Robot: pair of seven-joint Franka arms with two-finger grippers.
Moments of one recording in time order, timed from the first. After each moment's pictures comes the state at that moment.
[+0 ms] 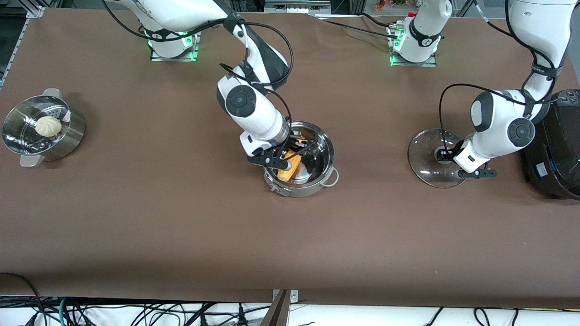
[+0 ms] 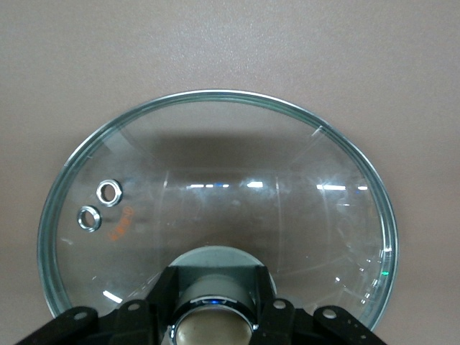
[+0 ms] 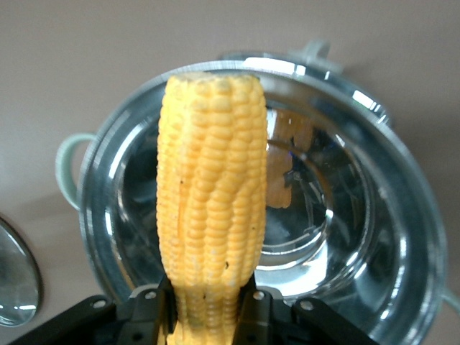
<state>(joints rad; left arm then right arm) 0.18 0.36 -0.09 -2.19 0.03 2.39 0.04 0.61 0.68 0.14 -1.43 0.24 2.28 0.86</state>
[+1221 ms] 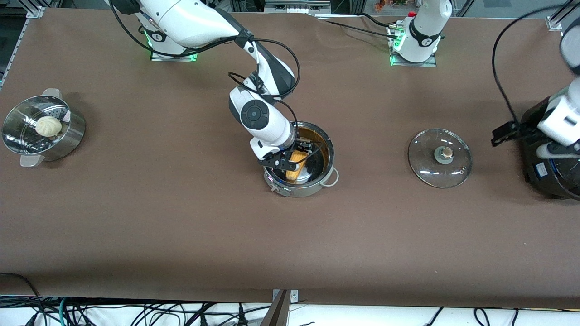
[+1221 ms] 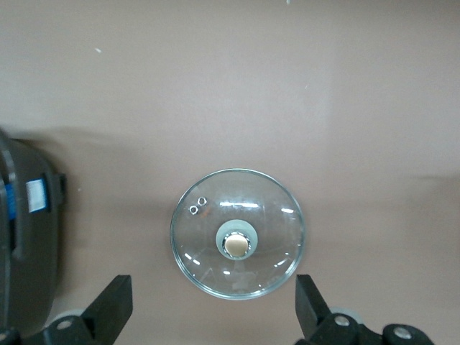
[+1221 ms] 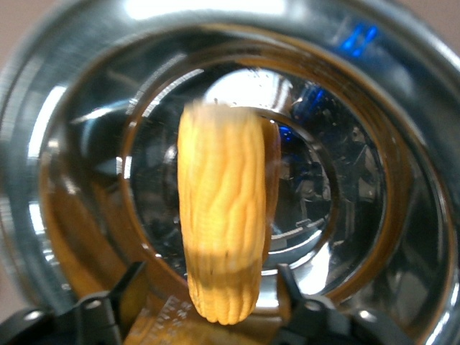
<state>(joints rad) 0.20 -0.02 -0.10 -1.83 0.01 1.85 0.02 0.61 0.74 0.18 -1.41 0.22 2.28 0.82</state>
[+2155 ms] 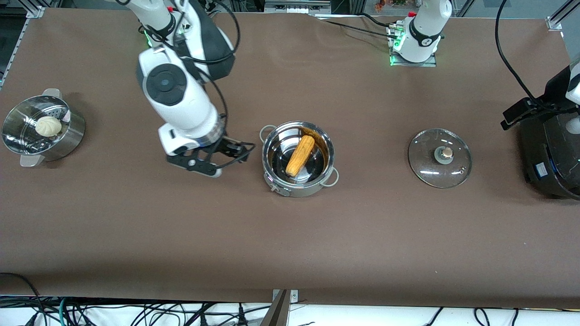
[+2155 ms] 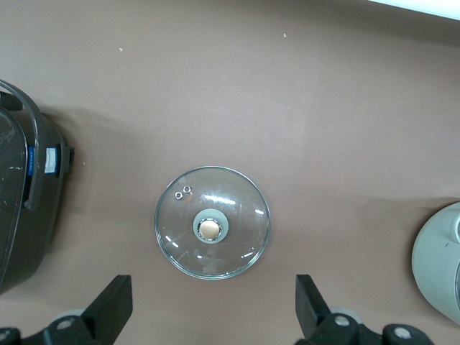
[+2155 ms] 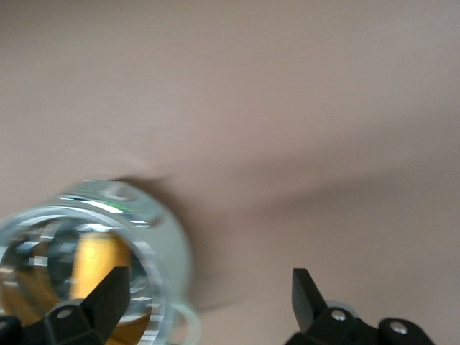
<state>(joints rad) 0.21 -0.02 -0.17 -1.68 0.00 1.70 -0.18 0.59 0.43 -0.16 -1.39 0.08 1.78 0.69</state>
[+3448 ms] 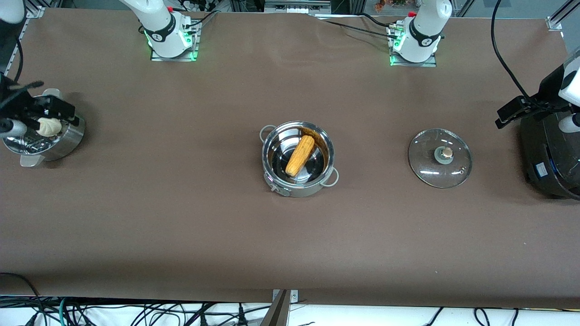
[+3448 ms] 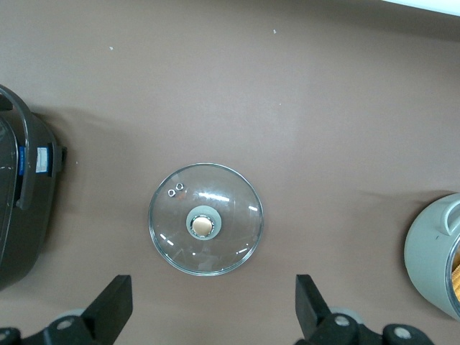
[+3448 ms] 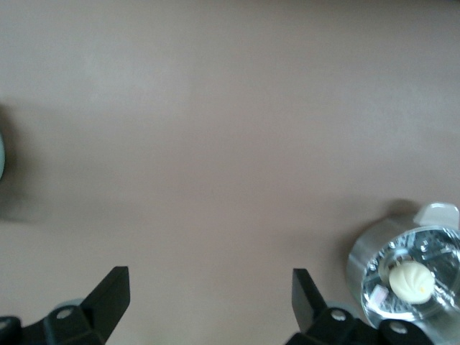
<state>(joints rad) 0.04 -0.02 -0.02 -1.67 0.00 1.68 -0.19 0.13 0.05 -0.18 -1.60 0.02 1.60 -0.17</state>
